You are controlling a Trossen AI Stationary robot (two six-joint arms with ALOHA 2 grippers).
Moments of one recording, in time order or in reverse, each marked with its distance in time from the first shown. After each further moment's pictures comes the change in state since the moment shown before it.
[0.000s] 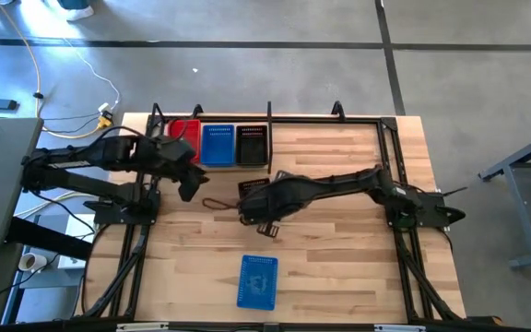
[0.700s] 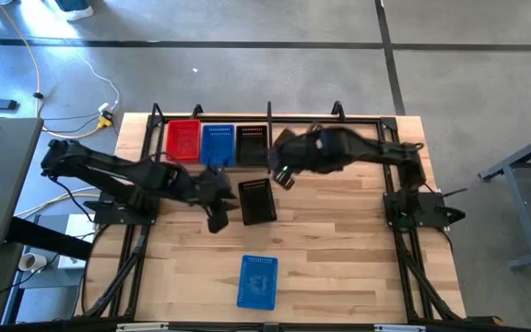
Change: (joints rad) left arm -0.280 0.313 0.000 0.303 -0.153 0.091; right arm -0.134 -0.277 -0.001 -0.064 0.232 0.069
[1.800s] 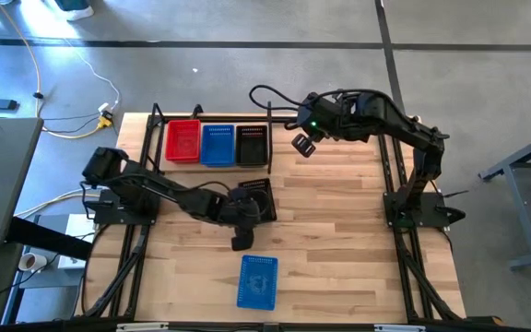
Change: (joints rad) left arm -0.051 0.449 0.000 0.241 -0.032 0.153; right arm -0.177 -0.158 0.000 0.002 0.012 -0.172
